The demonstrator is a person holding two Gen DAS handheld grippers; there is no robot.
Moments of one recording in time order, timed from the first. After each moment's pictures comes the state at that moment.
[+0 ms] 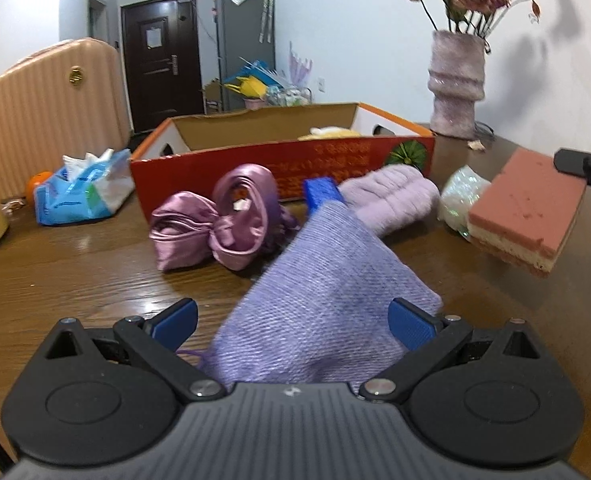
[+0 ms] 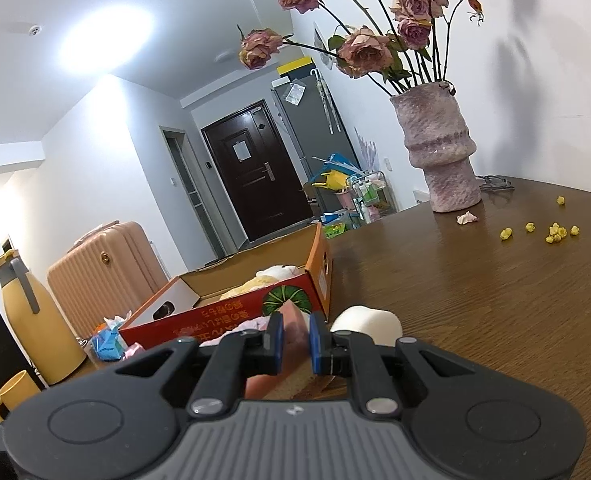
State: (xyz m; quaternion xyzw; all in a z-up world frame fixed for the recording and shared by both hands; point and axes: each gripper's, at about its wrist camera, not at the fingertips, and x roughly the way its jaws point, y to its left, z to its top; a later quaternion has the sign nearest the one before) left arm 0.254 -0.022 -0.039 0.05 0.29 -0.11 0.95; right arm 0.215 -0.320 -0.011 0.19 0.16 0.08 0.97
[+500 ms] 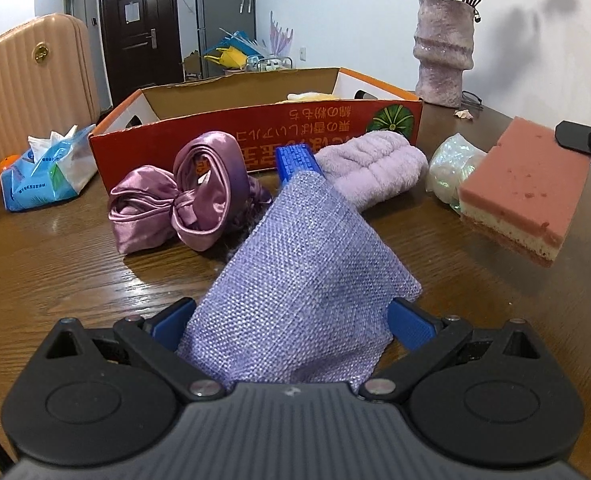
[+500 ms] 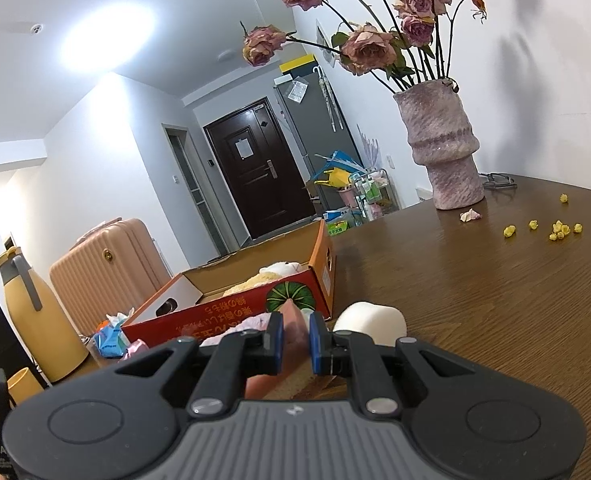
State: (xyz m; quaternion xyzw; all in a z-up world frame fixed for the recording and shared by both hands) left arm 0.271 -0.032 -0.050 0.06 0.33 -0.13 0.93; right arm 0.215 -0.319 -0.013 0.19 0.16 0.08 0.97
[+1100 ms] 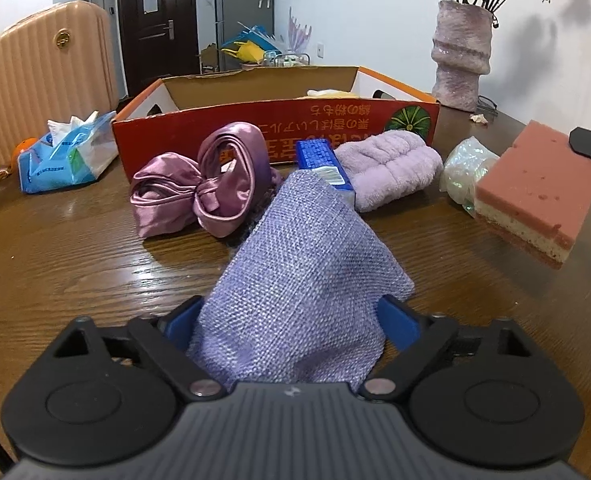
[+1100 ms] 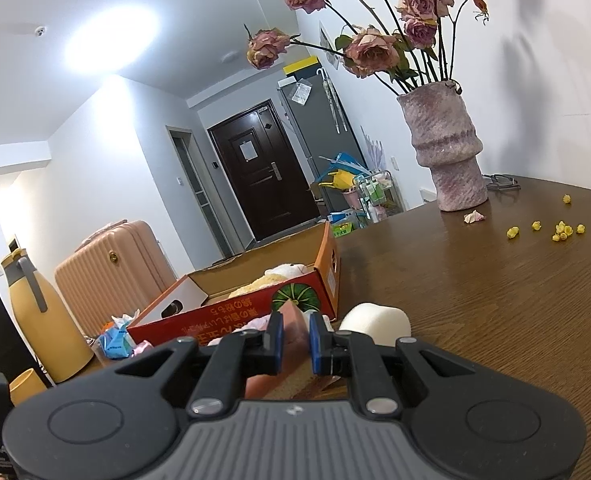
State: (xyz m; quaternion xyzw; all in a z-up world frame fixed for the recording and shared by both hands) left arm 0.265 -0.025 -0.047 0.04 0.34 -0.11 0.93; right arm 0.213 -0.319 -0.013 0.19 0.16 0.09 0.97
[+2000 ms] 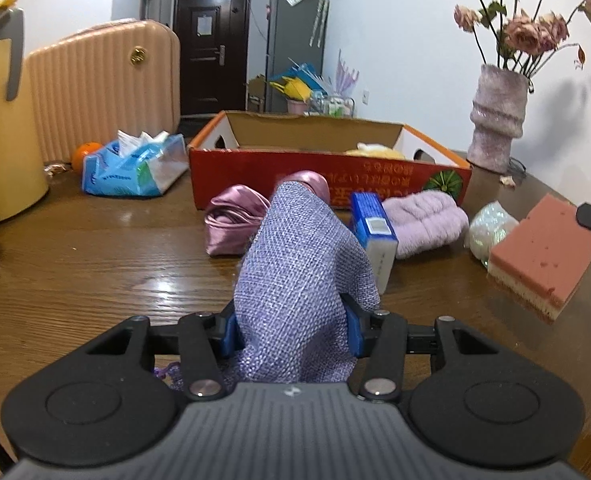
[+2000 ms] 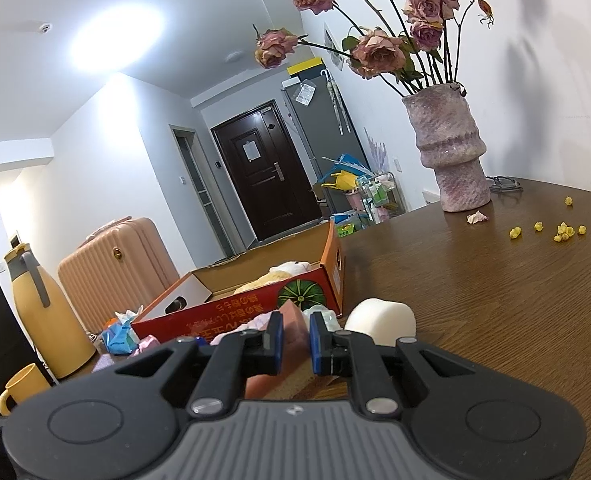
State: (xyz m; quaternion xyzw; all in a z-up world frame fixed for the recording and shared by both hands) left arm 0.233 0.004 -0.024 -0.02 0.28 -0.05 0.96; right arm 0.208 -0.316 -0.013 0.18 0.15 0.09 0.97
